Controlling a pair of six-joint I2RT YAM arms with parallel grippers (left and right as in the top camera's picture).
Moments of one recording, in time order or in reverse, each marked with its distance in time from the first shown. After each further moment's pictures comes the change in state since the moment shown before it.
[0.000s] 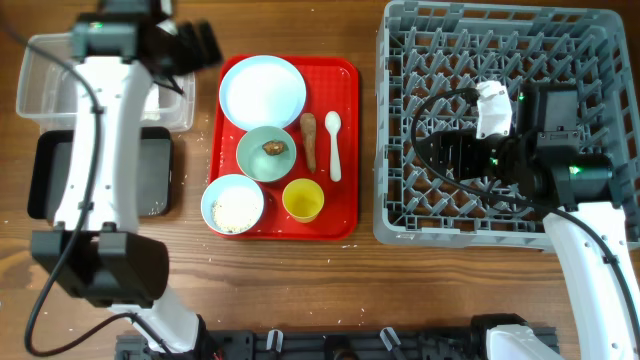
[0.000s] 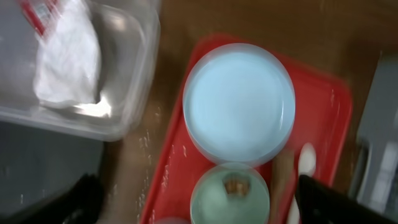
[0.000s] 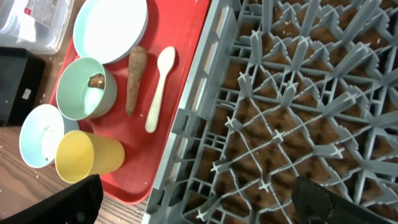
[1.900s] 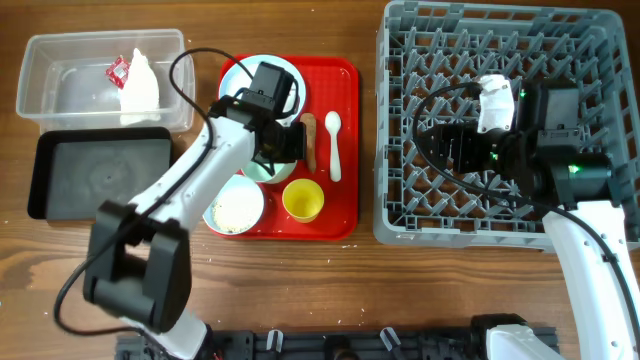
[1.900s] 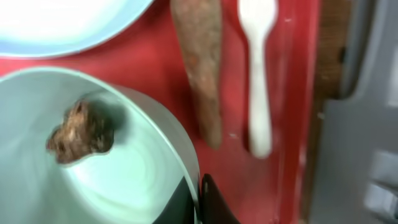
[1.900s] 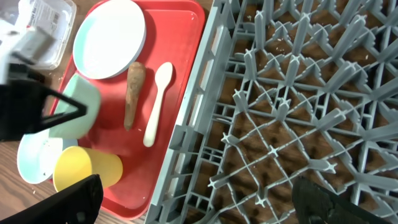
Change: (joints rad) left arm -0.332 -0.077 -0.635 0.406 0.177 -0.026; right arm 0.000 0.005 0.000 0.059 0.013 0.026
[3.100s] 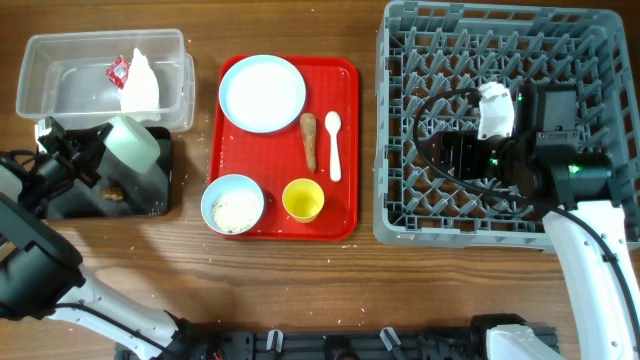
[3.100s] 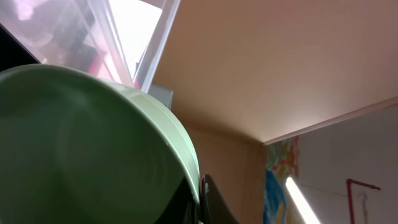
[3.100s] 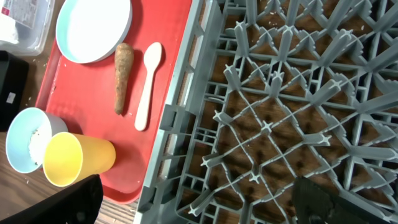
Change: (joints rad) left arm 1.184 0.284 0.026 -0.183 1.344 0.217; right arm 0.000 0.000 0.000 -0.076 0.034 0.000
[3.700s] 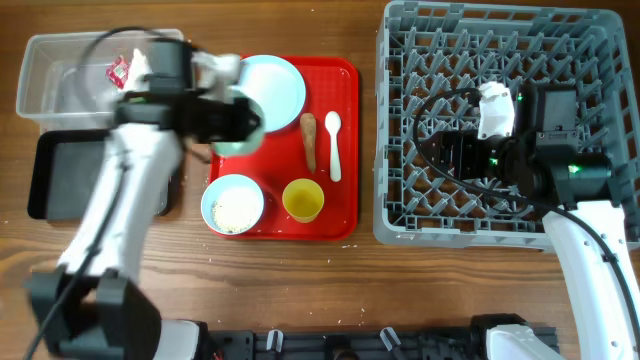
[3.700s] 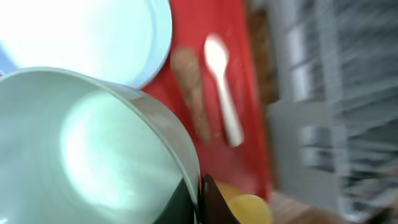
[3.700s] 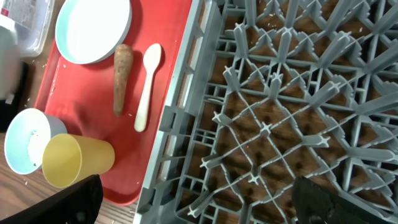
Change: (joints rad) left arm -0.959 -0.446 0.009 0.122 -1.126 0.050; right arm 0.000 0.000 0.000 0.006 0.003 0.000
